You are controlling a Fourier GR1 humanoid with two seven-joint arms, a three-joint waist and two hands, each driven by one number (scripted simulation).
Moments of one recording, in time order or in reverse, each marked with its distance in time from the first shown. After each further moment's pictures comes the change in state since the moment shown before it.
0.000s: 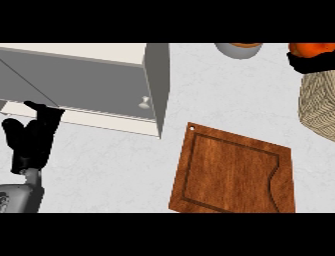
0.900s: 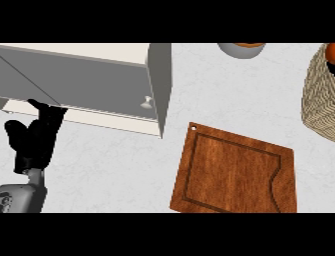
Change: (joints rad) left arm 0.000 -0.019 0.000 -0.007 -0.014 -0.006 -0.014; right arm -0.074 -0.207 0.015 0.419 0.136 -0.014 -0.408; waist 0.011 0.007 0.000
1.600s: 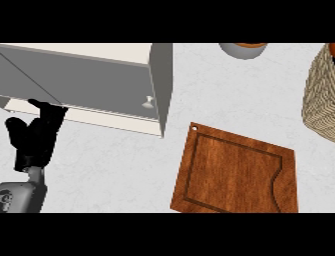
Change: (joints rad) left arm -0.014 0.002 0.004 0.010 0.002 -0.019 0.008; right arm -0.139 -0.044 0.105 0.266 0.273 -0.234 -0.164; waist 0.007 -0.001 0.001
